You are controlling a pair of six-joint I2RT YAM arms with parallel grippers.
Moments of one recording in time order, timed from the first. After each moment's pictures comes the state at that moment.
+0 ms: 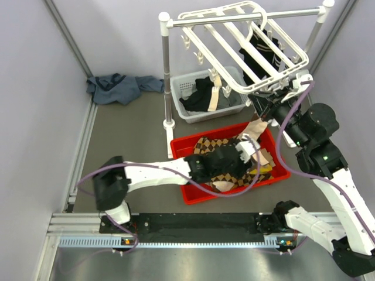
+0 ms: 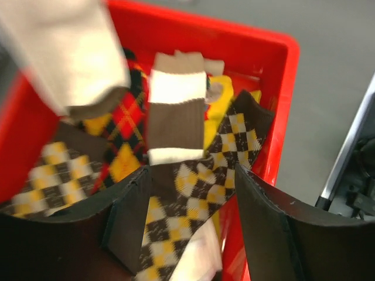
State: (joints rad) left arm -1.23 1.64 1.19 0.06 -0.17 -0.08; right arm 0.44 0.87 1.19 -0.19 -0.07 0.16
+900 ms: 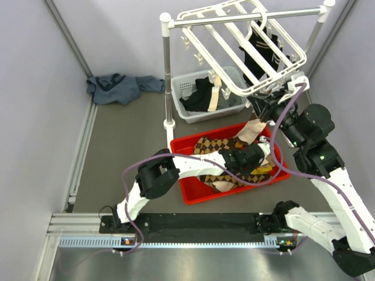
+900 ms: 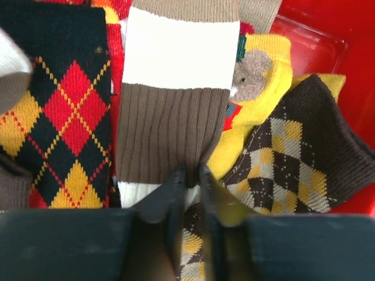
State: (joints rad) left arm -1.21 2.17 1.67 -0.30 -0.18 -0.19; right arm 0.45 0.87 1.16 -0.18 -0.05 0.12
